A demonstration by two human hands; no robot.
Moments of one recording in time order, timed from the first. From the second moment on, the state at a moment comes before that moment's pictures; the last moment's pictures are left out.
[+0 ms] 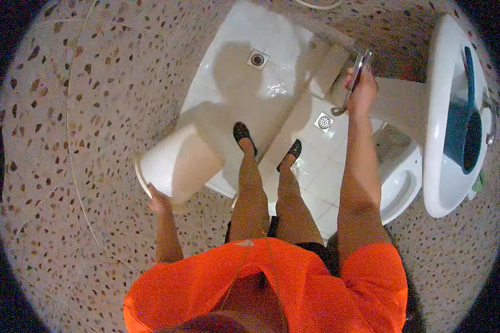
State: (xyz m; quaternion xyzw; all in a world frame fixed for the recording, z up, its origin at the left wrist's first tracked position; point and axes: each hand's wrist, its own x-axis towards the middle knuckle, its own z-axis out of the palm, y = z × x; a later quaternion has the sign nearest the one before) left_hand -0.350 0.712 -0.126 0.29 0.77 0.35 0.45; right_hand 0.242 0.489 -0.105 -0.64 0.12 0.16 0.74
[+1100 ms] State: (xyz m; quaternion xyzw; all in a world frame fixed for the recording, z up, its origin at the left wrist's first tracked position) left_hand -0.401 0.676 -0.182 0.42 0.83 0.08 0.36; right_hand 0.232 0.505 -0.158 -0.66 0.18 0.25 0.69
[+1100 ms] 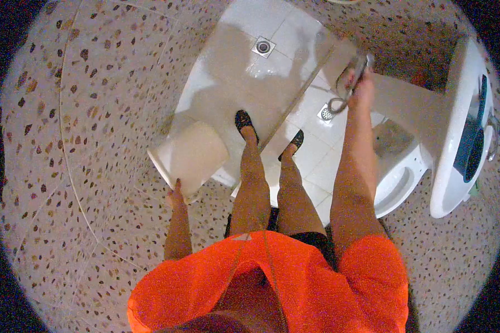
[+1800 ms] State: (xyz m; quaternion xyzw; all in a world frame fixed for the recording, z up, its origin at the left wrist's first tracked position) left_hand -0.393 0.687 -0.170 0.44 0.80 0.06 0.41; right_hand 0.048 0.419 -0.158 -0.80 0.17 0.37 0.45
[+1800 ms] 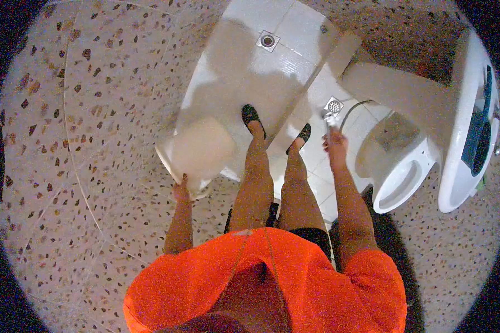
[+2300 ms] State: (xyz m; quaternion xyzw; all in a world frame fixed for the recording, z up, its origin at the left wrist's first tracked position) left_hand -0.391 0.717 -0.107 0.49 0.78 -0.13 0.36; right_hand -0.014 0.478 -0.111 -0.87 -0.17 0.41 0.21
